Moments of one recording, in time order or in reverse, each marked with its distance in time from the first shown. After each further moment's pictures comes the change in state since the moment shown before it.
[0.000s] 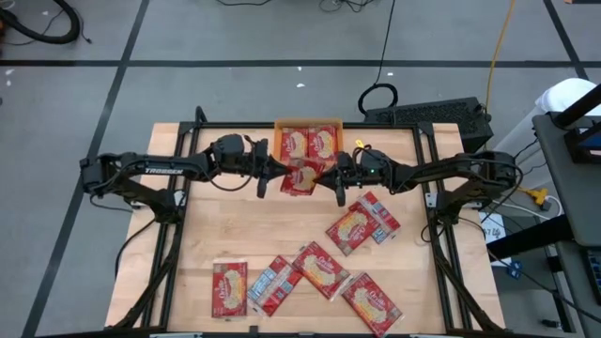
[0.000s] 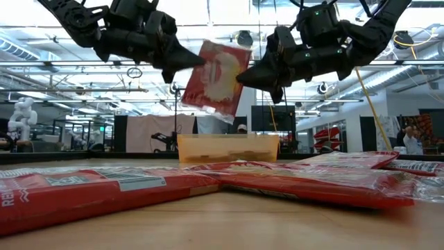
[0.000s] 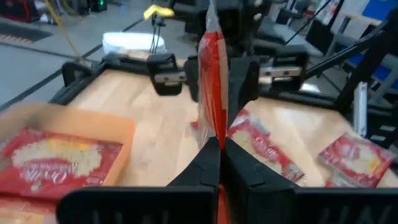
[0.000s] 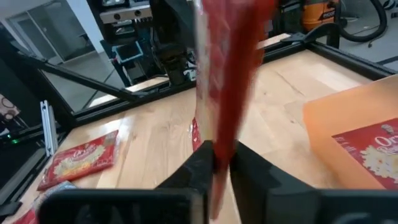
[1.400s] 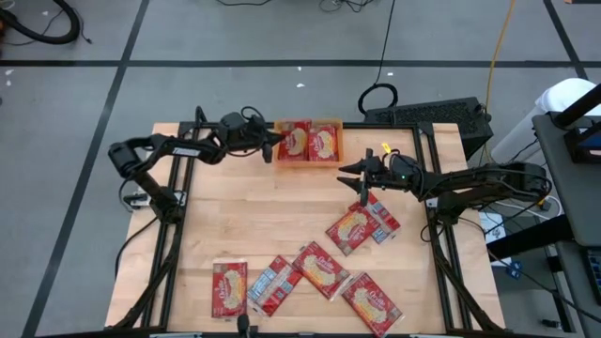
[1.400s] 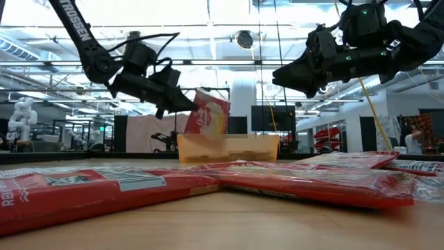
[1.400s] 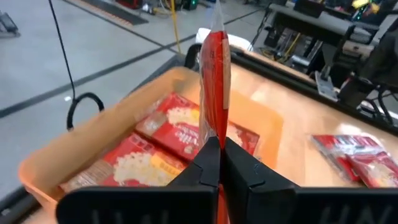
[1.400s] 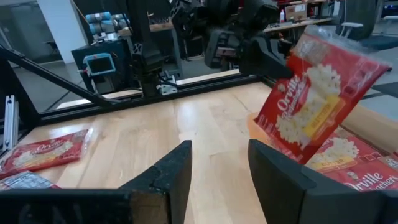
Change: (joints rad) left arm 0.343 0.302 0.000 0.250 0.005 -0.082; right arm -0.031 -0.287 -0.297 0.109 0.110 -0.146
